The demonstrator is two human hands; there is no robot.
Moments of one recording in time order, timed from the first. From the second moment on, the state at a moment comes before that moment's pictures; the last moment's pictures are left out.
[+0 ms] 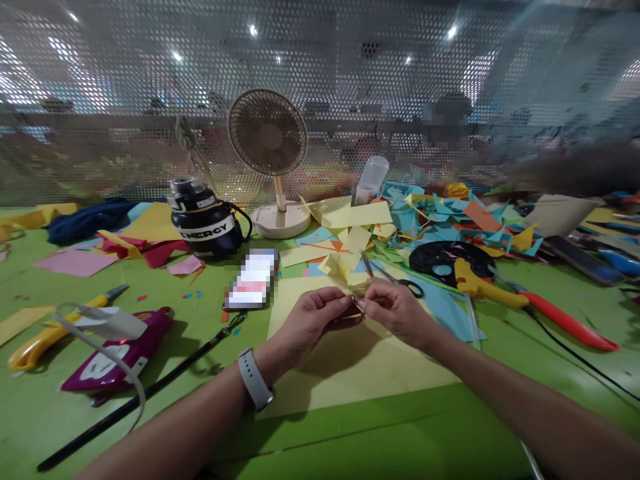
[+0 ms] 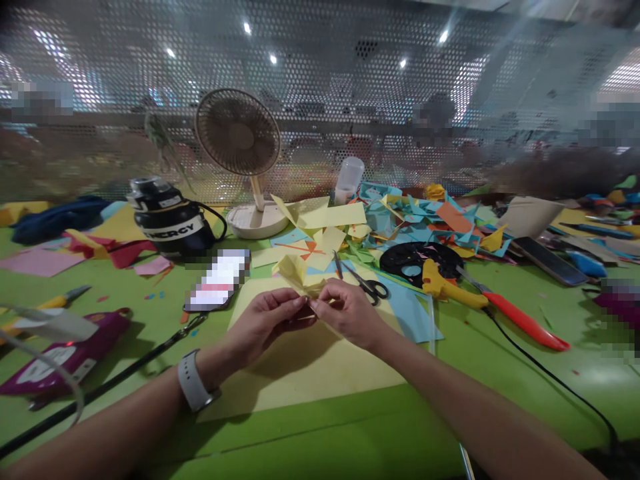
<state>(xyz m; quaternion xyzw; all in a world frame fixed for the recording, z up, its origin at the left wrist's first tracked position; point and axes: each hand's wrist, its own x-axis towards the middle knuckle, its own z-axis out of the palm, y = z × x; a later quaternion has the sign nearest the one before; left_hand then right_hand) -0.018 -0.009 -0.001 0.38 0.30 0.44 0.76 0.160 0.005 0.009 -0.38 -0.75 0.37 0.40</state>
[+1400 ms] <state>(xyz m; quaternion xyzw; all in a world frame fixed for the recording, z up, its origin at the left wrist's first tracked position) -0.014 -0.012 0.001 0.46 0.29 0.52 0.65 0.155 0.004 0.012 -0.41 -0.61 0.58 0.35</state>
